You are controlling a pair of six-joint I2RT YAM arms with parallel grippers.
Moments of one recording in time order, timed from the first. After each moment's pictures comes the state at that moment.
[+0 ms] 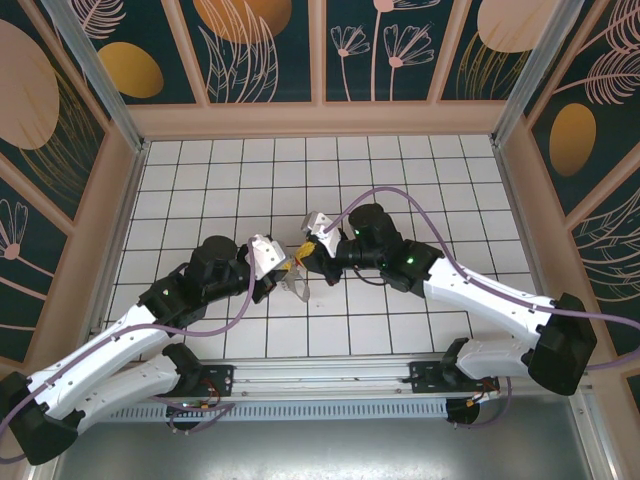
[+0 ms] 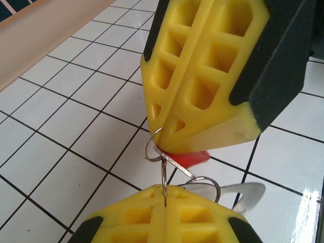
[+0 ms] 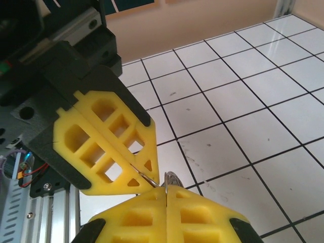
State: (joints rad) left arm -0.80 0.82 0.71 -0.36 0.17 0.21; right arm 0.92 1.23 0.94 -0.14 -0.42 -0.07
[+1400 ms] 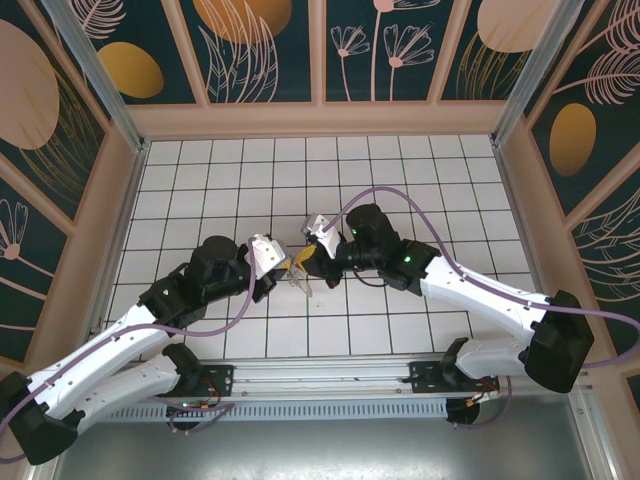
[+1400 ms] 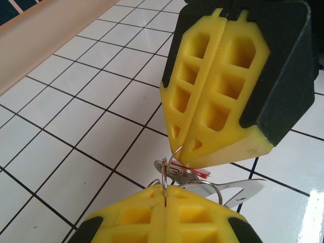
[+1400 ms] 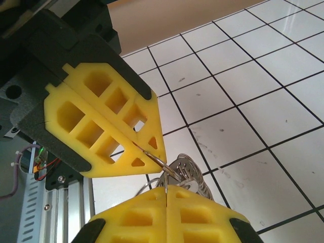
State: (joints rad) left arm -0.80 0.82 0.71 -0.36 0.15 0.21; right arm 0.91 1.26 0.94 -0.17 -0.46 -0.03
